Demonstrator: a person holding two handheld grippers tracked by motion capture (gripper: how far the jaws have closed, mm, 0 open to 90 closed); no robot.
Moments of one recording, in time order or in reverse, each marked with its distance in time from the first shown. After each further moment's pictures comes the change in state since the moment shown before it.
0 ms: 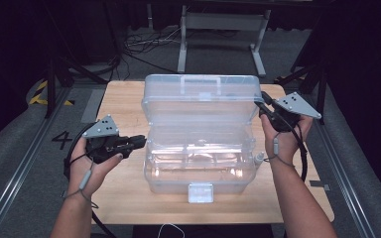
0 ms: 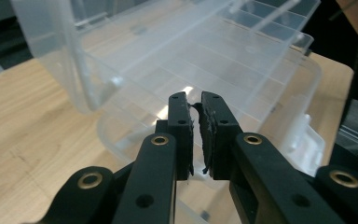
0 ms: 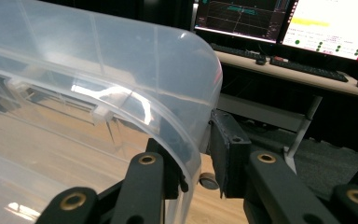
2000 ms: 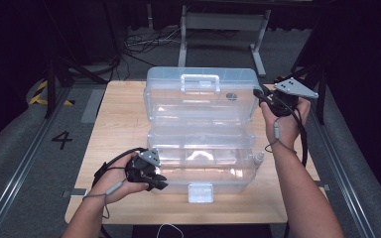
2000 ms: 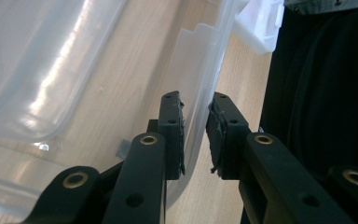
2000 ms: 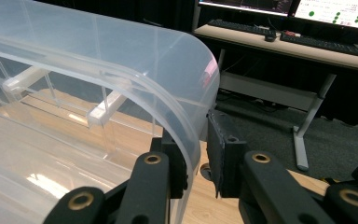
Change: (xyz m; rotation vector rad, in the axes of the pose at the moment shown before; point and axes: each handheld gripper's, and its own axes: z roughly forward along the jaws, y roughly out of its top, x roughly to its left) left arm -0.026 -0.038 0.089 0.489 -0.318 0.152; right arm -0.018 0.012 0.029 0.101 0.034 0.040
